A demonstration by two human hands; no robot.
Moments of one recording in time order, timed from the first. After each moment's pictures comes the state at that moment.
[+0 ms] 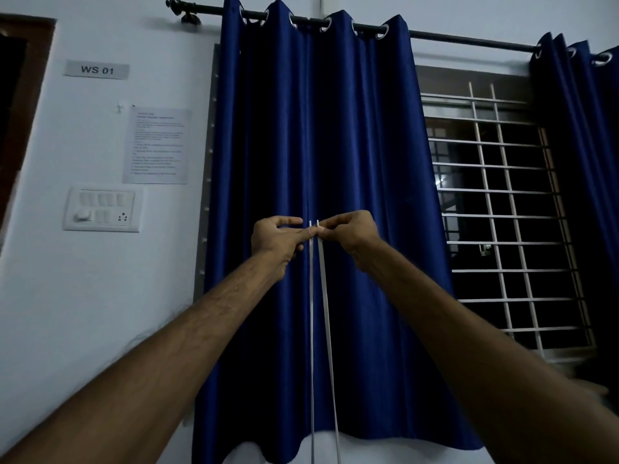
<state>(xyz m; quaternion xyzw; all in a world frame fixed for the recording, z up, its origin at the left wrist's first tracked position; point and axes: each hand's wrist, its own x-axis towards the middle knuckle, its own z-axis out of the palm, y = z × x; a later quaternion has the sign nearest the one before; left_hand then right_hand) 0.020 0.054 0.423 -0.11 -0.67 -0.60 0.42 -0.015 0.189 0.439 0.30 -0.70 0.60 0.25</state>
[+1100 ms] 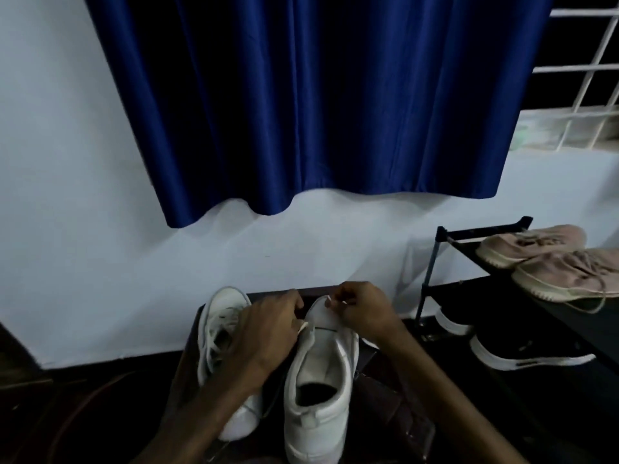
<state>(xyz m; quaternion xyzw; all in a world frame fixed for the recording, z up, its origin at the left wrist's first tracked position) -0.048 0.029 -0.056 0.02 -0.99 -0.13 0.09 -0.115 0.198 -0.075 0.15 -0.90 0.41 0.01</state>
